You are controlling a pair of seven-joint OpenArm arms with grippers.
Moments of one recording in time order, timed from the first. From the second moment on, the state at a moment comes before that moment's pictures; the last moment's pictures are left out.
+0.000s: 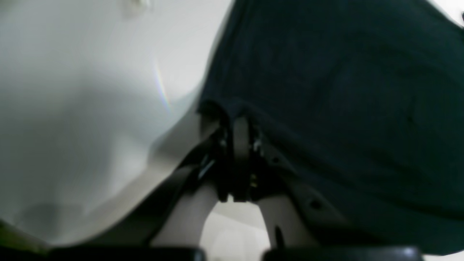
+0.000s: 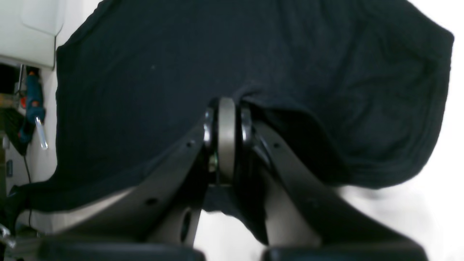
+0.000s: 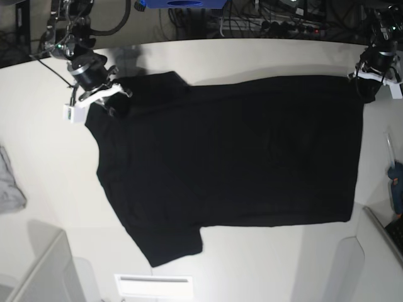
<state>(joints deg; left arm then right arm) 31.2 -15.1 -43.0 101.0 -43.2 -15.6 40.0 -26.8 8.3 9.3 110.5 45.6 1.7 -40.2</state>
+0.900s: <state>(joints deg) 19.5 -14.8 -44.5 99.3 -33.2 -14.5 45.7 -13.2 8.1 9.2 98.9 45.5 1.5 -45.0</state>
